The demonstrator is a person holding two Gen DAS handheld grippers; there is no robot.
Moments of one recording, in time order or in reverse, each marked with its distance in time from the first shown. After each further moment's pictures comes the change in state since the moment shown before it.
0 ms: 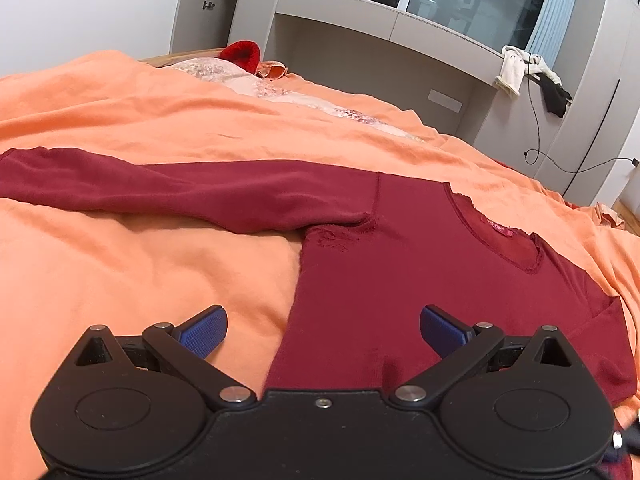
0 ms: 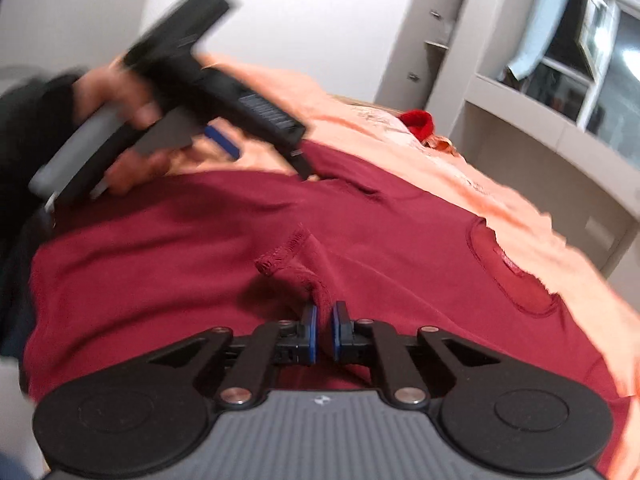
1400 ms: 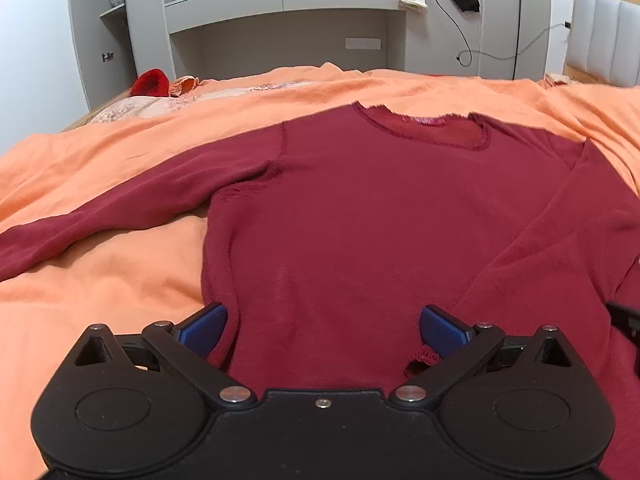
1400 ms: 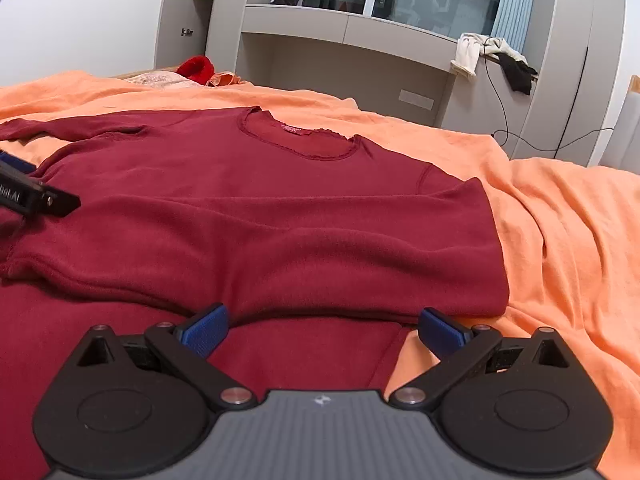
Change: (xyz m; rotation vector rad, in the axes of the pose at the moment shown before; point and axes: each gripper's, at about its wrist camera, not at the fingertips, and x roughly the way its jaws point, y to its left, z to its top) left arm 0.010 -0.060 -0.043 0.401 0.051 -0.017; right arm 0.019 -0.070 -0.063 0.540 0.121 -0.465
